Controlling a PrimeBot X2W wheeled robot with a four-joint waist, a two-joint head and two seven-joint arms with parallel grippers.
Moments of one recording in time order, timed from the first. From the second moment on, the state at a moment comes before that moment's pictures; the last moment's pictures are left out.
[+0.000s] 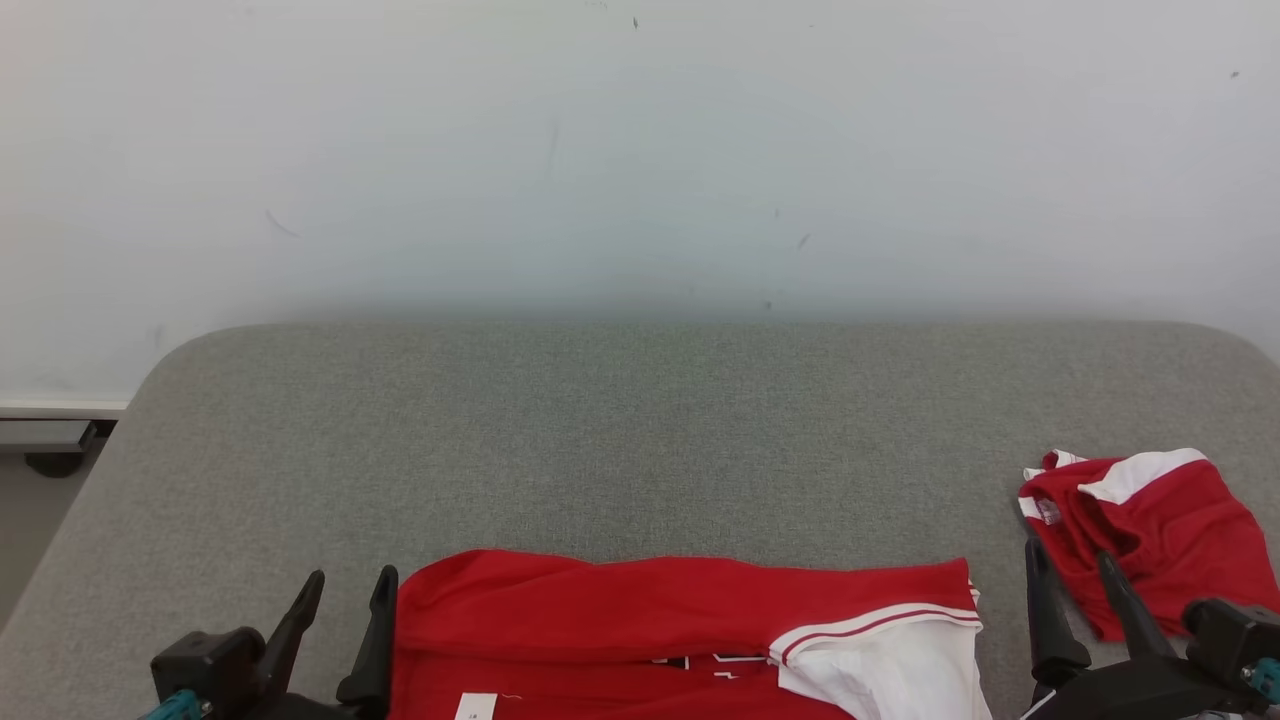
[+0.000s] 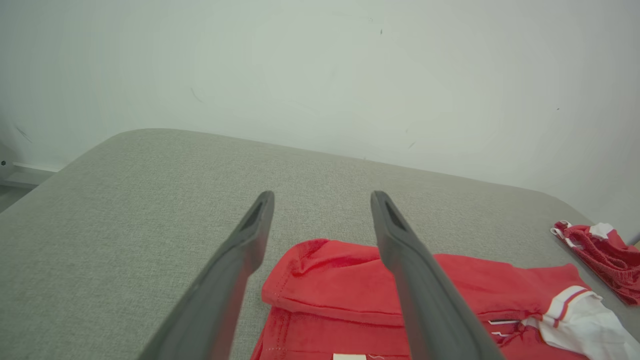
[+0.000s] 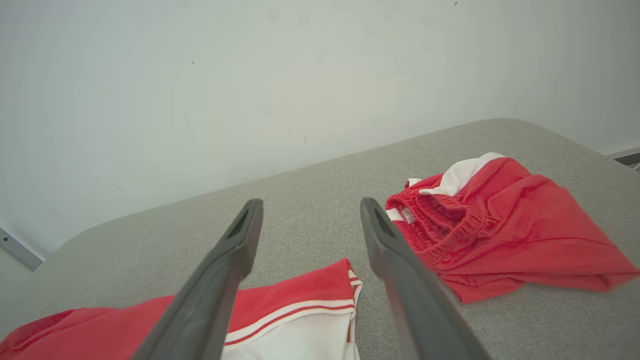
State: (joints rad) left arm -0.04 0.25 -0.35 0.16 -0.48 0.07 -0.10; right arm 0.13 -0.08 -0.06 -0.02 0.43 -0.09 0.02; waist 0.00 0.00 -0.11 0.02
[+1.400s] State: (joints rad) left arm -0.03 0.24 -0.39 0.12 -0.47 0.09 -0.02; right arm -0.05 -0.15 0.07 0.32 0.39 -0.11 0.65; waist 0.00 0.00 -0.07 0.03
